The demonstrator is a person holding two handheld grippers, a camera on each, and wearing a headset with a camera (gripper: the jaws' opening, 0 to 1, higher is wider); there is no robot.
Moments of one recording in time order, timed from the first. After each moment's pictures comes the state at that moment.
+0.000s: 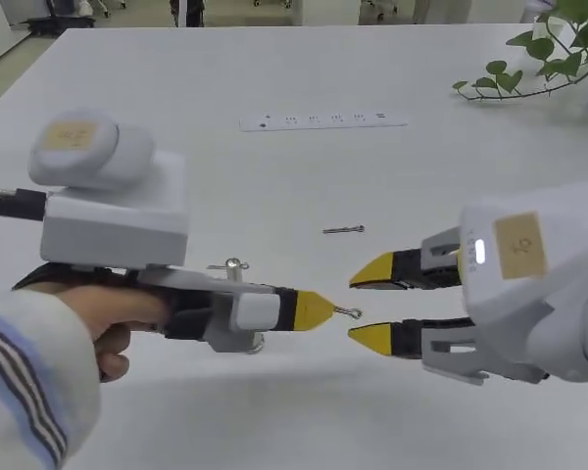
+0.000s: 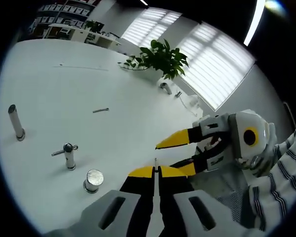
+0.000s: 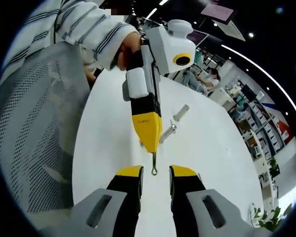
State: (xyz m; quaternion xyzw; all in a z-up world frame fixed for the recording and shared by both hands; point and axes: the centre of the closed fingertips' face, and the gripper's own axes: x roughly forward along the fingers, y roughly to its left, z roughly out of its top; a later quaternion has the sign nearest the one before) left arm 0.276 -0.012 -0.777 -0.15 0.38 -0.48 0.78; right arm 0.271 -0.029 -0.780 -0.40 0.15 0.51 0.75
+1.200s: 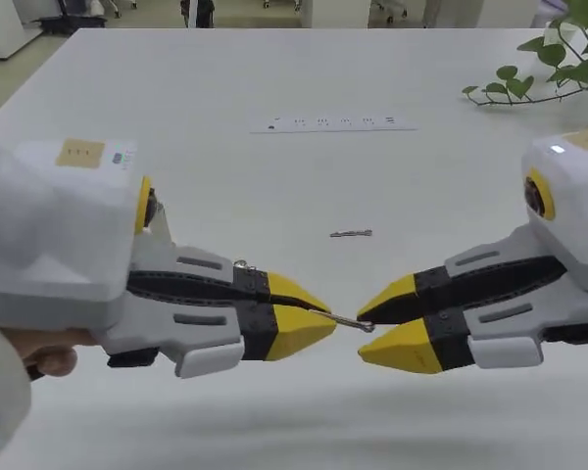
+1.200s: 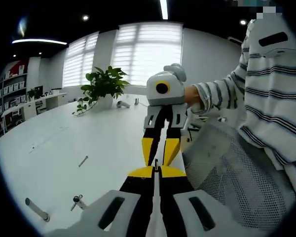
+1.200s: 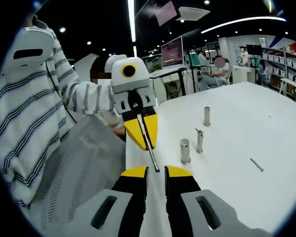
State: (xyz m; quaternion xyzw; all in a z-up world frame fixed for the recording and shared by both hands) left arm 0.242 -0.010 -0.741 0.06 0.16 -0.65 0.74; right arm 0.234 -0.016 -0.761 -0.07 0.26 0.65 0.72
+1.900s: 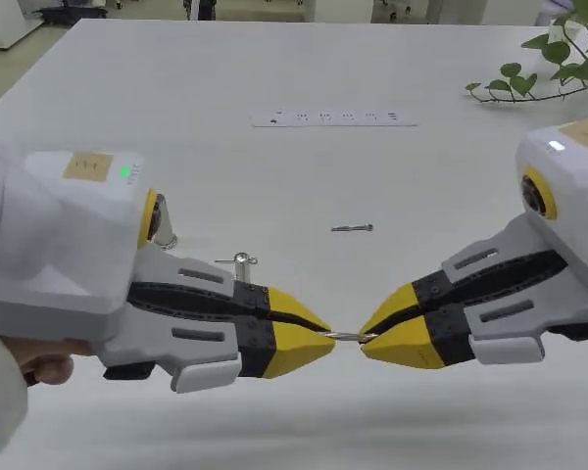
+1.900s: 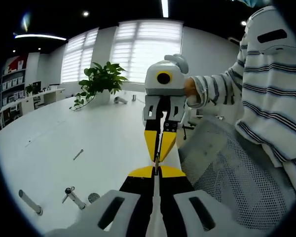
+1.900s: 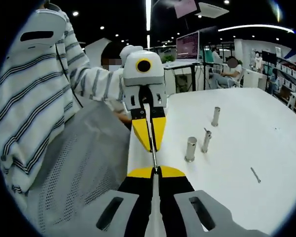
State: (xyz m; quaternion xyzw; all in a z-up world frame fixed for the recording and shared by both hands) left arm 0.233 -0.008 -0.754 0.05 0.18 -0.65 0.74; right arm 0.218 -0.014 -0.764 -0.16 0.25 0.67 0.68
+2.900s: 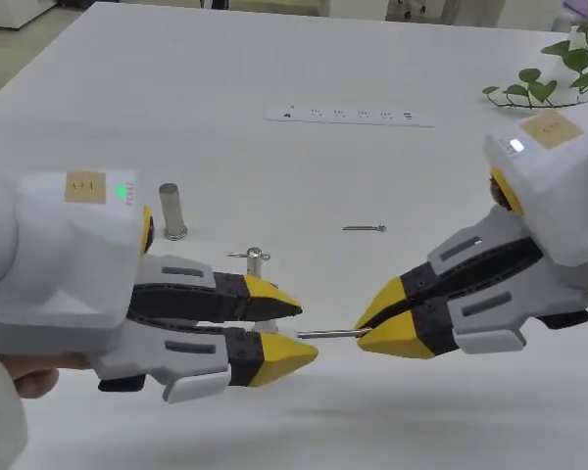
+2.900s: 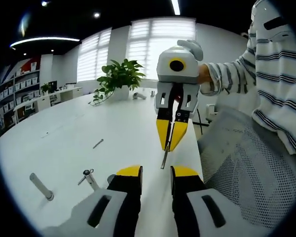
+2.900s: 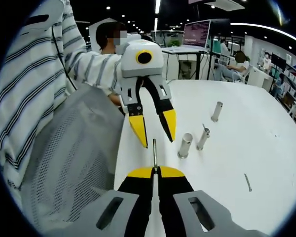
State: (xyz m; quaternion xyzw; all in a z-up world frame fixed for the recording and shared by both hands) left arm 0.257 0.021 -0.781 0.08 0.18 -0.58 0.79; right arm 0.241 -0.008 -0.782 -0.24 0.28 0.66 0.66
